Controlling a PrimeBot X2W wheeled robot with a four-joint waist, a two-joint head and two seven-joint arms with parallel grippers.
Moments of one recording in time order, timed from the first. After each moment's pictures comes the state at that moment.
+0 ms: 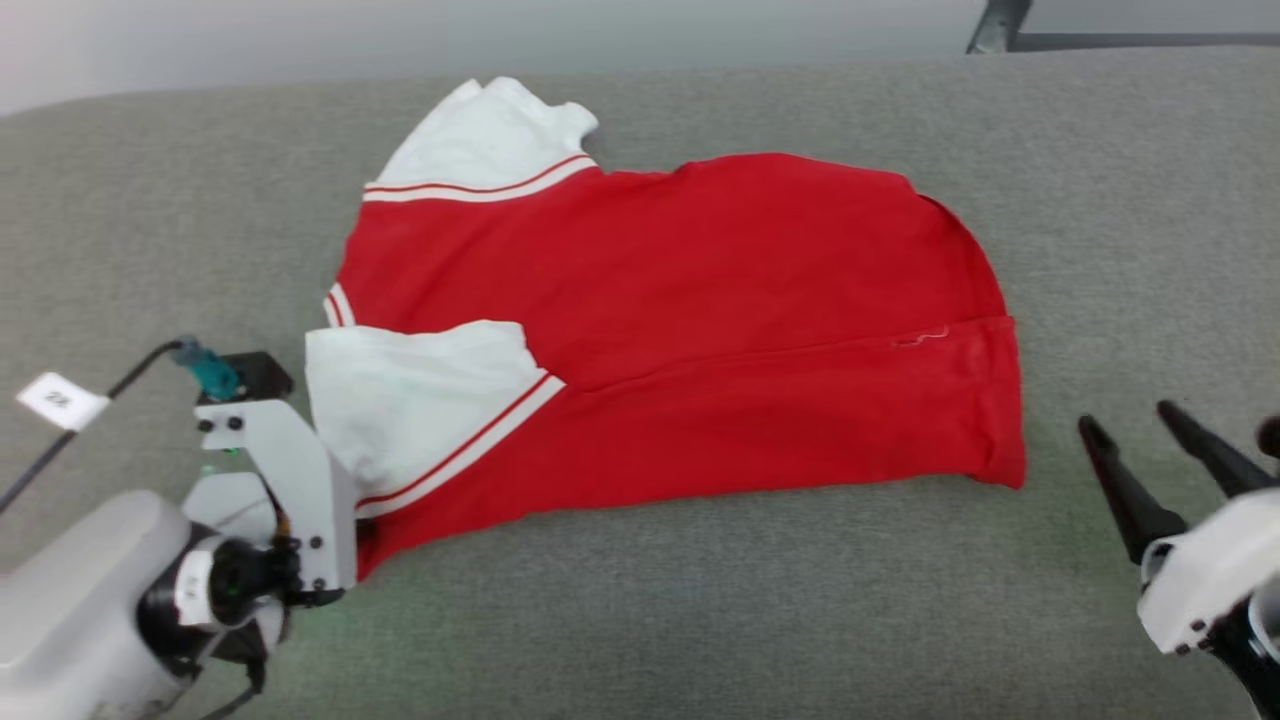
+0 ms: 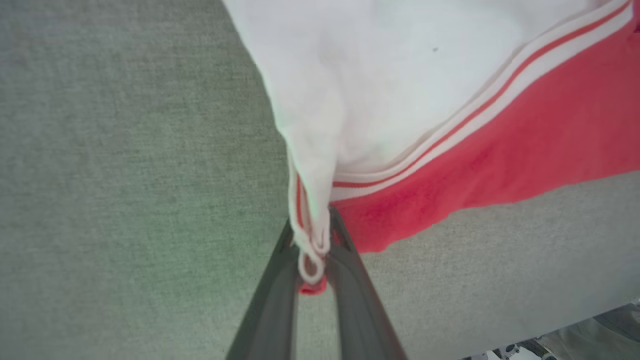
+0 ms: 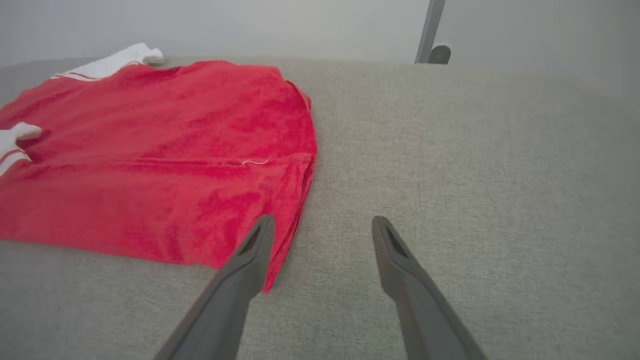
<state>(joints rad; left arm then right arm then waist) -0.66 0.84 -0.85 0.11 -1.29 0.40 0.70 -0.12 -0.35 0.01 -0.14 0.42 0.13 0.35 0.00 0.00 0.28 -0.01</state>
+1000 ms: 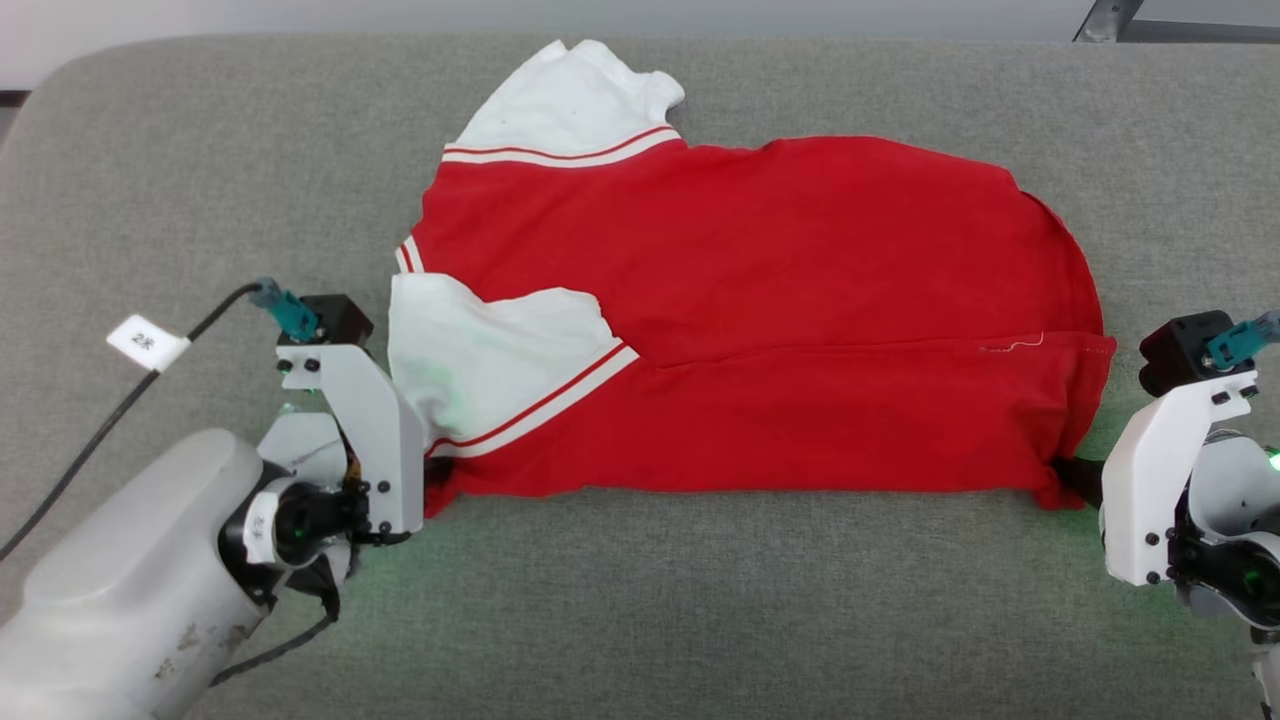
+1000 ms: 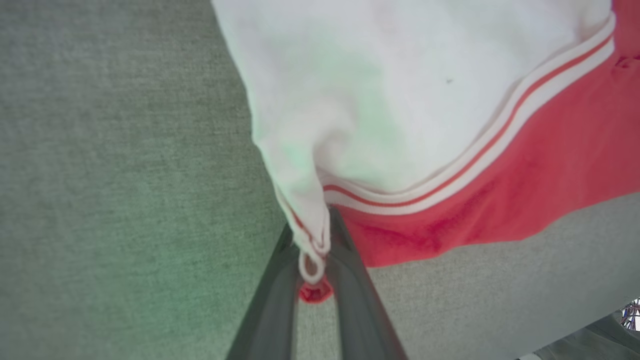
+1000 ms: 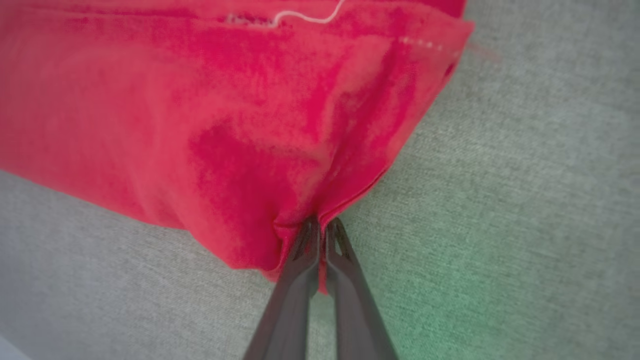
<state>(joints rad) -0.77 0.68 -0.88 0.30 -1.25 0.26 0.67 -0.38 -0.36 0.10 0.10 0.52 0.13 0.95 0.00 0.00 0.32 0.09</state>
